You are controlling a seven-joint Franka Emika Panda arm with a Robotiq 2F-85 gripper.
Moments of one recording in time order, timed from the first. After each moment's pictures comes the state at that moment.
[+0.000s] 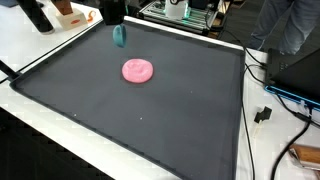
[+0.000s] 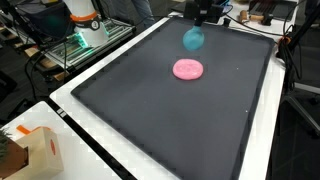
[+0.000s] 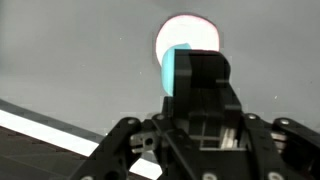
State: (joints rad) arm 0.01 0.19 0.05 -1.82 -0.01 2.03 -0.41
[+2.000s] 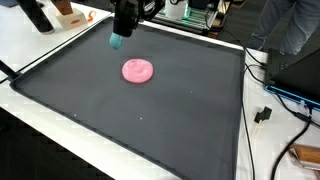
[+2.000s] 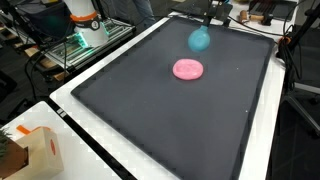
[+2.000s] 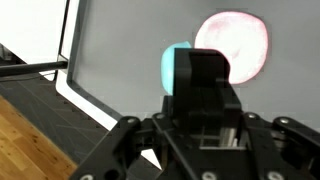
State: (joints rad) arm 0.23 0.29 0.08 -1.75 -0.55 1.94 0.13
